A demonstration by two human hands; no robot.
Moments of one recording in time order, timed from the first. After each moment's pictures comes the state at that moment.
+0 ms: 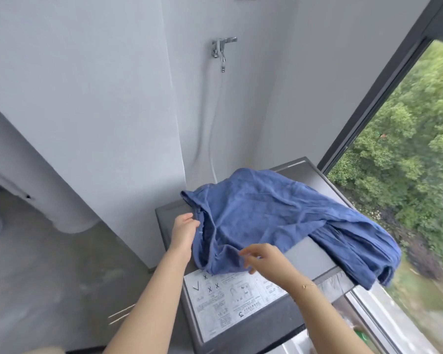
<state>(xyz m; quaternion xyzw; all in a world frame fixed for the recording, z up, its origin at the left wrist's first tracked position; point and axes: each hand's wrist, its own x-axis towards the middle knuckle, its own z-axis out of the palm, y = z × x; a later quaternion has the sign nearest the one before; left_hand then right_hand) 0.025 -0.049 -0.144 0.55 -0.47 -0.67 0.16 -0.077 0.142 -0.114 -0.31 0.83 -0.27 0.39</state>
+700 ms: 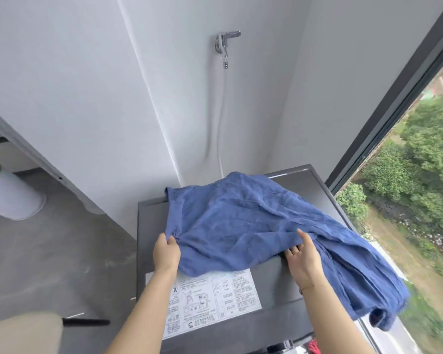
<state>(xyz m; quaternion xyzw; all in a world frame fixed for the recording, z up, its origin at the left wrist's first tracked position) 0.000 0.016 -0.179 0.67 -0.54 -0.46 0.22 -0.233 0.192 -0.177 0.20 0.48 -0.76 0.39</state>
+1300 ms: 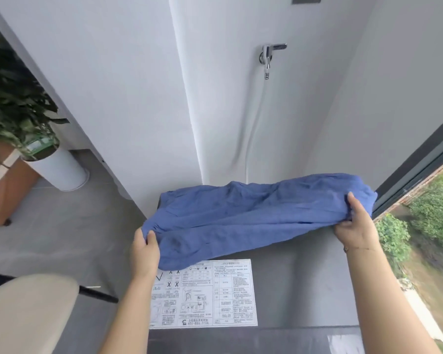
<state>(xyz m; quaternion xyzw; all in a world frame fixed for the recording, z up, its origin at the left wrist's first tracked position) 0.041 0.031 -0.149 0.71 -0.48 -0.36 0.37 -0.350 0.147 -0.093 0.08 0.51 -0.73 0.44</state>
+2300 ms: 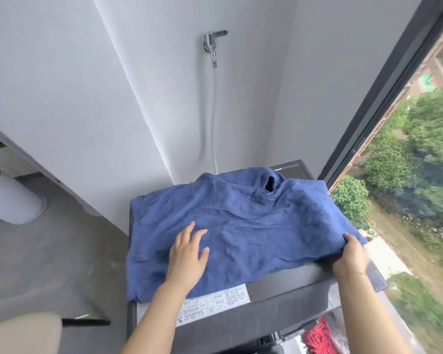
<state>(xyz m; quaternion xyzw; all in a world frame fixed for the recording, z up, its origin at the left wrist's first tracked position) -0.031 0.080 -0.154 0.45 -0.86 -0.21 0.05 -0.327 0.262 -0.182 0.26 0.56 -0.77 0.18</state>
